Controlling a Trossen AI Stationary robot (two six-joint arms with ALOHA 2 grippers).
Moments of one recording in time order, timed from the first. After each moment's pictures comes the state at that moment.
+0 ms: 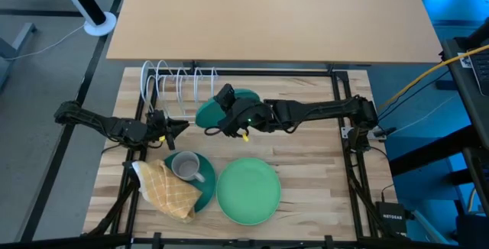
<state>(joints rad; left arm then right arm) -0.30 0.21 0.08 -0.11 -0.72 -0.56 0.10 1.90 1.84 -0.33 0.64 -1.37</state>
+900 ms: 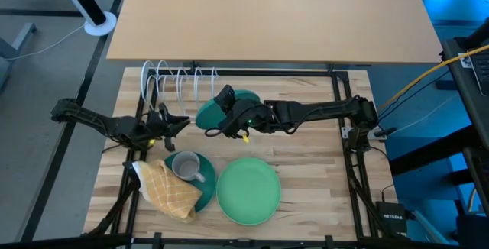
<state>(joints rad) -0.30 0.31 0.09 0.33 -0.66 -0.04 0.10 1.90 1.84 -0.33 0.64 -1.37</state>
